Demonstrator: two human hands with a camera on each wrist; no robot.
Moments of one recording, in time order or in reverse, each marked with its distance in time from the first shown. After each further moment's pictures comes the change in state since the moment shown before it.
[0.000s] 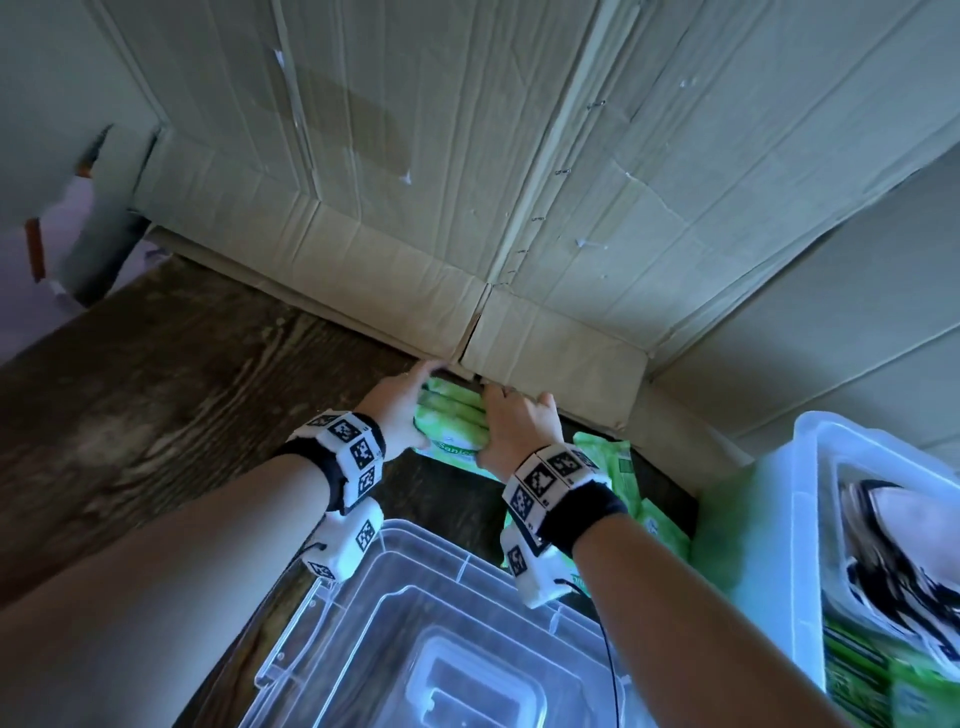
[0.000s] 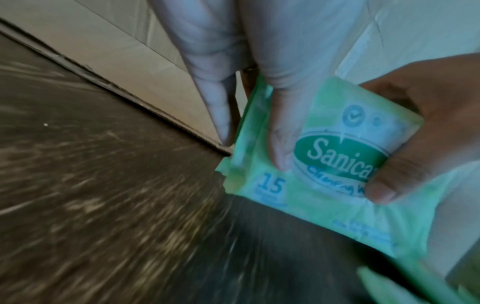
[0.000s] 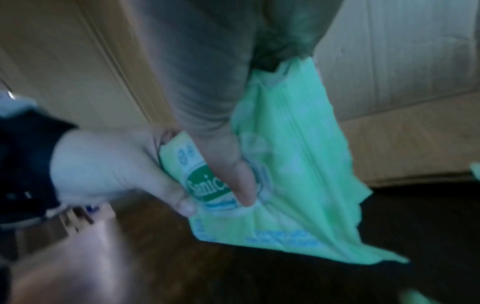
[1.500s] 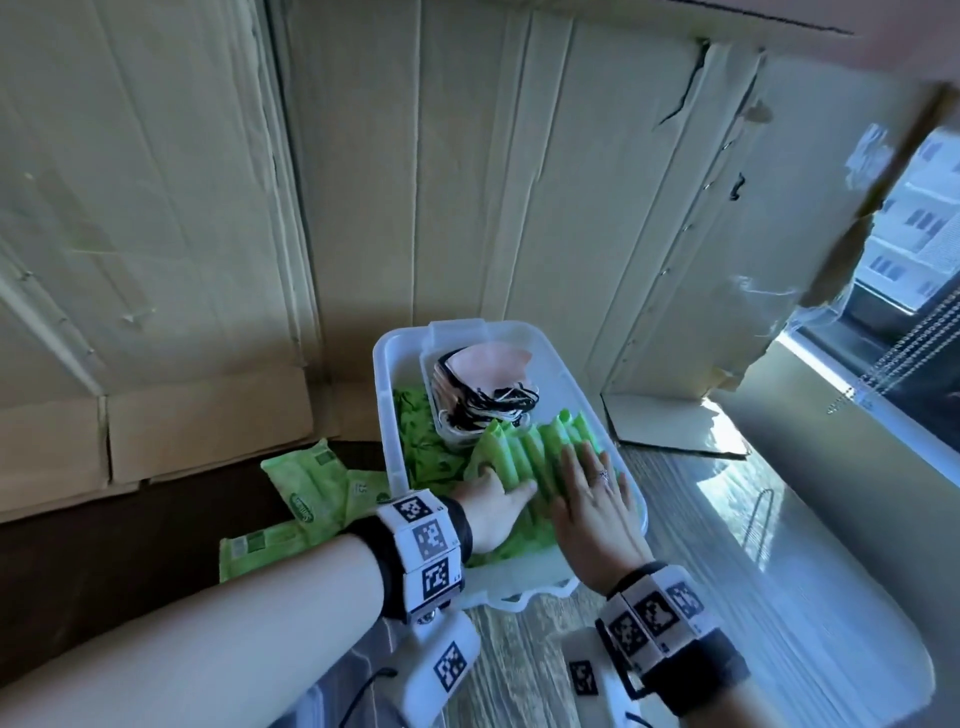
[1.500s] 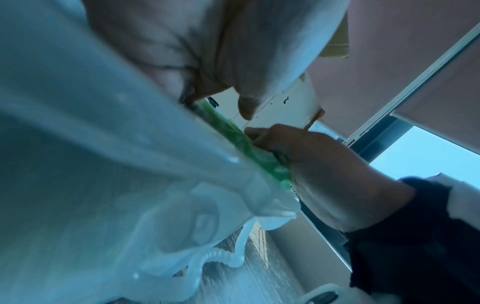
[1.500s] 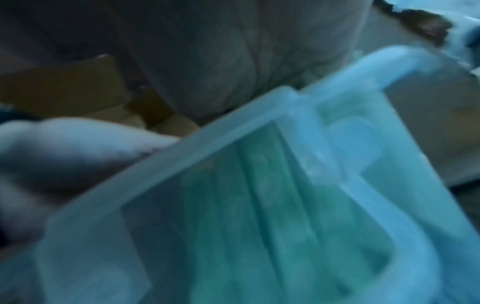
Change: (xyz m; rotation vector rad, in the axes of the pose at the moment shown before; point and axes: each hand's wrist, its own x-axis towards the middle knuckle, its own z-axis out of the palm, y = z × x) left_hand -0.126 0.325 0.217 0.426 -0.659 0.280; right_hand -0.359 0.185 0.034 0.368 0.199 0.897
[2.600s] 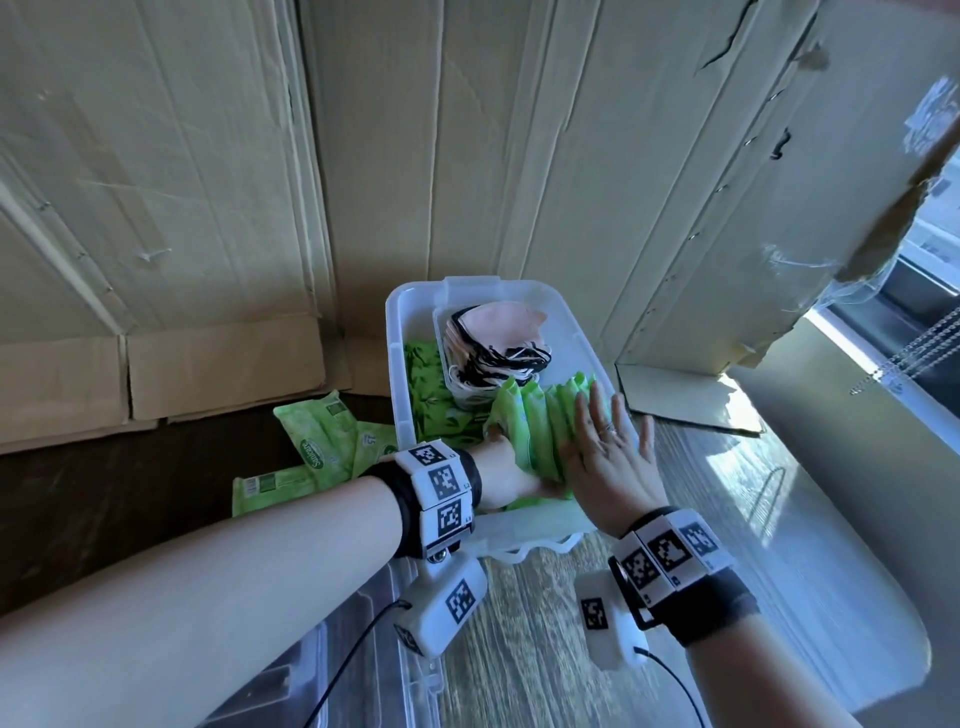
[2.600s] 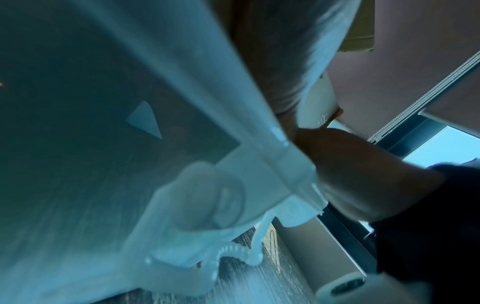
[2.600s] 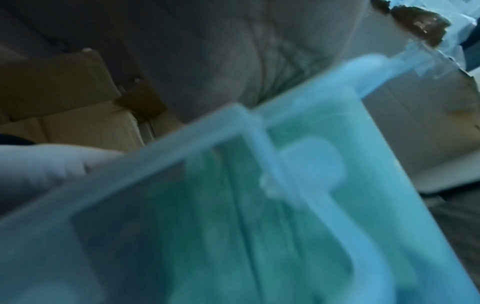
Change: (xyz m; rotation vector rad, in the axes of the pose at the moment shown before) left_hand -0.010 -0.003 0.006 -0.088 0.070 0.150; right_hand 0.011 0.013 -0.011 -0.072 -0.070 -0.047
